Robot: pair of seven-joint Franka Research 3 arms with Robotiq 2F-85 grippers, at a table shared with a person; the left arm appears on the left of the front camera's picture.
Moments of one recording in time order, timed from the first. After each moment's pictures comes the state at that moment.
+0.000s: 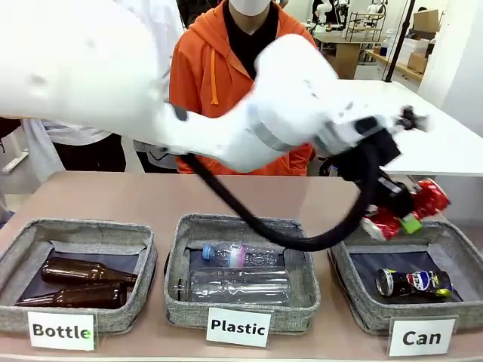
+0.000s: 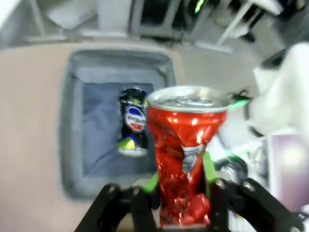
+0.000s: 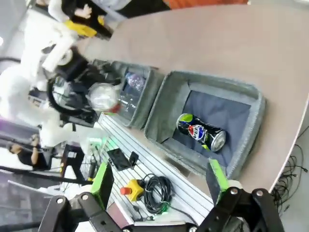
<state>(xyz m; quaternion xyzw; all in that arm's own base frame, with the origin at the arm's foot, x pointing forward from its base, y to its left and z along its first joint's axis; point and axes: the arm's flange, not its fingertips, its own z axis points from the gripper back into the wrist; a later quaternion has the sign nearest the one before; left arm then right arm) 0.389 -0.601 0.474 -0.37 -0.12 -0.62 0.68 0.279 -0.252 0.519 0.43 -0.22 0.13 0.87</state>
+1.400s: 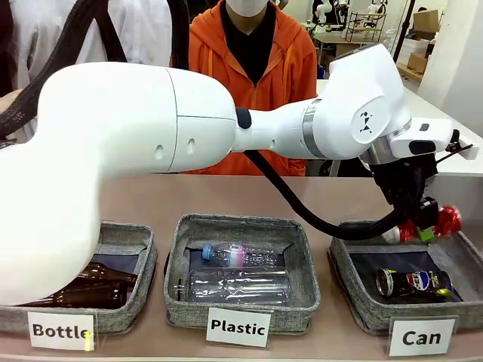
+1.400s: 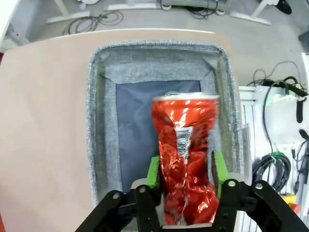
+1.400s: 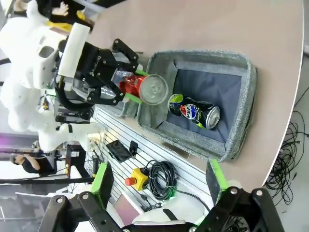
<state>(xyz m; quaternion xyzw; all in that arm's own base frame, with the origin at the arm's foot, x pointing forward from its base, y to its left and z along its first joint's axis) 0.407 -0.677 0.451 -0.25 -0.12 -0.66 0.70 0.277 -0.254 0.515 0.41 -0.16 0.07 0.90</state>
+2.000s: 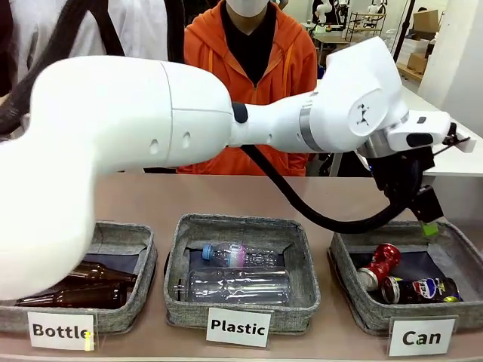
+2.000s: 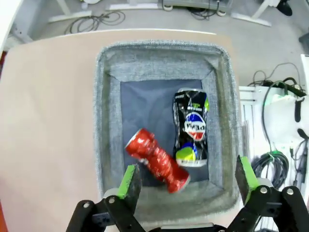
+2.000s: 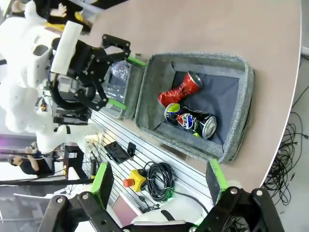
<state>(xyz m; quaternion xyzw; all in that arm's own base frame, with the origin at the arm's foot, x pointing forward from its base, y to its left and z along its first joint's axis) 0.415 -0.665 0.466 -0.25 -0.12 -0.65 0.71 0.281 -0.252 0.516 0.40 -0.16 0.08 0.90</state>
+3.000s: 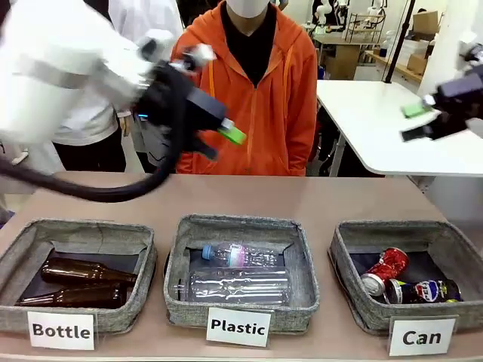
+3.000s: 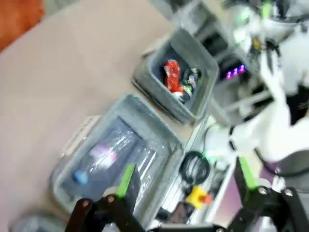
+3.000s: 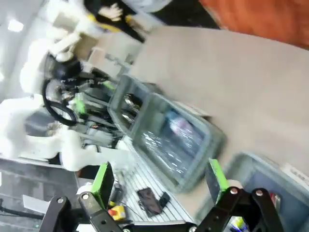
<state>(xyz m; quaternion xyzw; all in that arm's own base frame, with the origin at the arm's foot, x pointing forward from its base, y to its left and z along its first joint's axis) 0.425 -0.252 0.540 -0.46 -0.14 -0.29 0.83 0.421 -0.016 0.549 0.49 -0.20 0.18 0.83</state>
